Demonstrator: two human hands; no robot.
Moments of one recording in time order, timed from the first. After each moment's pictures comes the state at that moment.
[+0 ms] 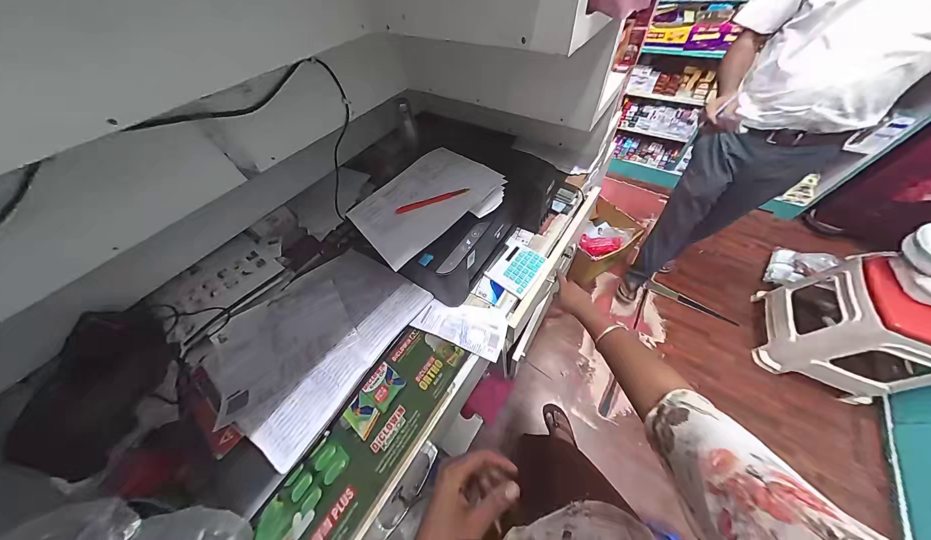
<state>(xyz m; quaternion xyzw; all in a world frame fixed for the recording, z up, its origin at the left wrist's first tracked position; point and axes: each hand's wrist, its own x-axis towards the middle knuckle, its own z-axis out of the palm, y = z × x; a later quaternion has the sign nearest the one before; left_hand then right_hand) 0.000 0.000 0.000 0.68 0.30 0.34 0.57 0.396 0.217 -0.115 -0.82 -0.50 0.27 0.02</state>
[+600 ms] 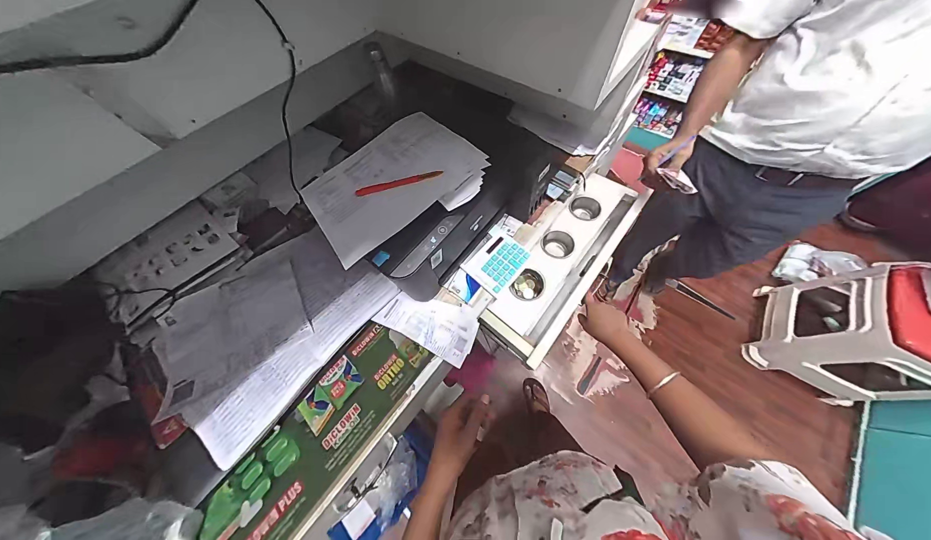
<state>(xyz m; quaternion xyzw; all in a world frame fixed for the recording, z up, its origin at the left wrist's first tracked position) 0.103 0.049 -0.075 0.53 0.51 0.28 0.62 0.463 0.156 -0.105 -0.81 -0.50 0.26 -0.11</state>
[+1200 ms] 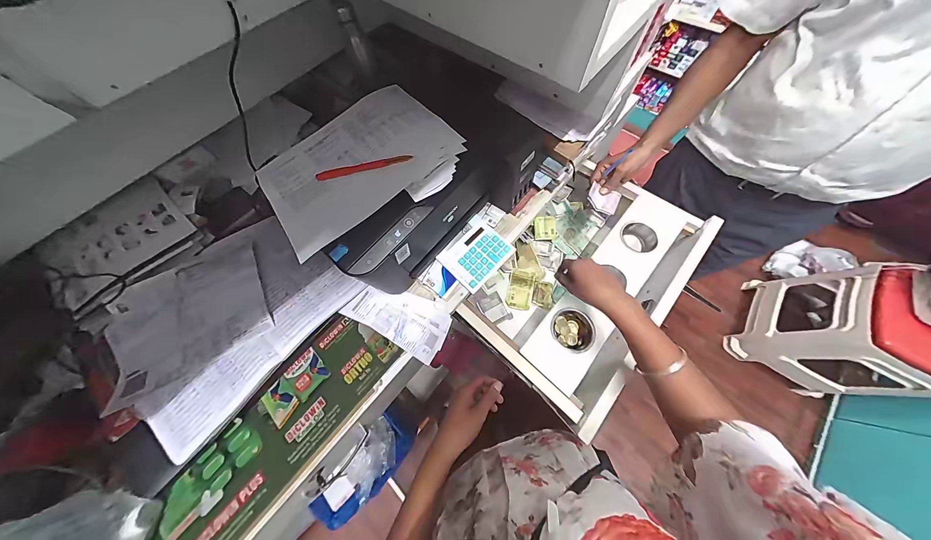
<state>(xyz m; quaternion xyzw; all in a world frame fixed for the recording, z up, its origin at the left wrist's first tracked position) 0.169 0.066 -0.079 0.53 0.50 0.16 0.67 0.479 0.203 -0.016 -0.73 -0.63 0.28 -0.05</state>
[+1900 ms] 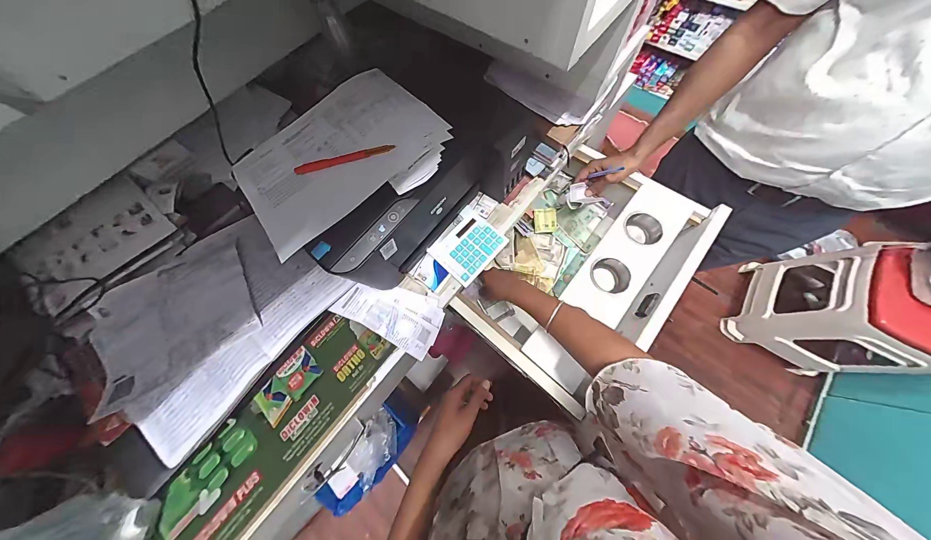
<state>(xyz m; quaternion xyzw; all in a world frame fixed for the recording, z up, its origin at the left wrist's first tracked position) 0.163 0.053 -0.089 0.51 0.54 0.16 0.65 0.367 0.255 -0.121 -0.60 -0.69 0.37 -0.14</state>
